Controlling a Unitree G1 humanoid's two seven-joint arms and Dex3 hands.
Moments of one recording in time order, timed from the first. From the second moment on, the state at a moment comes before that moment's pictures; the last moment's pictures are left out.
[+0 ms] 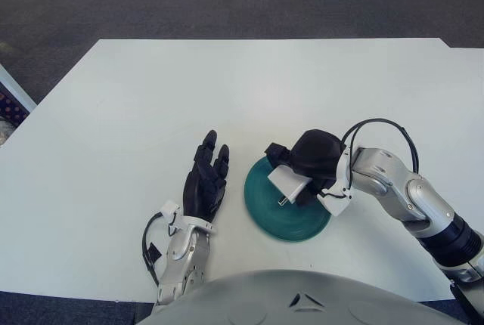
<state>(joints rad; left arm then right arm) 0.44 -0.11 -0.19 -0.14 -0.43 -0.19 -0.13 -0.21 -0.65 0.48 -0.42 -0.83 -0.30 0.73</state>
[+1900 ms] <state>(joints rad) 0.45 -0.12 -0.21 -0.20 -0.44 -0.14 0.03 -0.17 -0.61 0.46 -0.24 -0.77 -0.44 0.55</state>
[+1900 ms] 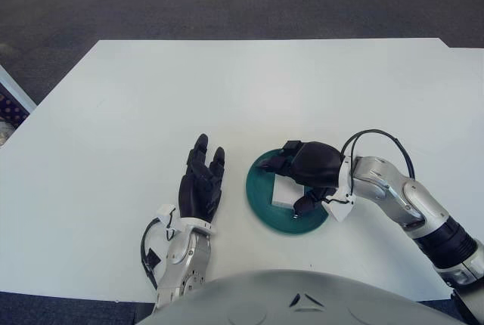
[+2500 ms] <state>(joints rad) 0.41 -0.11 -0.18 -0.13 -0.41 -0.15 0.02 -0.17 -0.58 0.46 -0.11 -0.79 -0.48 0.37</state>
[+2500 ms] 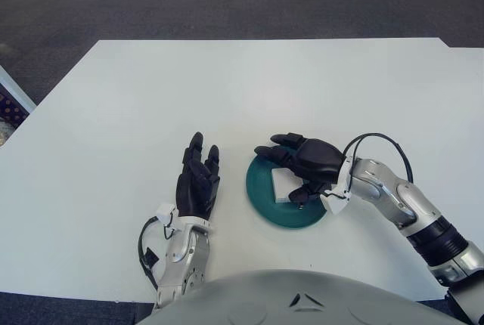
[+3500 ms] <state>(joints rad) 0.20 -0.11 -0.09 0.18 -0.31 -0.36 -0.12 -0.18 -0.29 0.17 0.07 -0.26 -0.24 0.25</state>
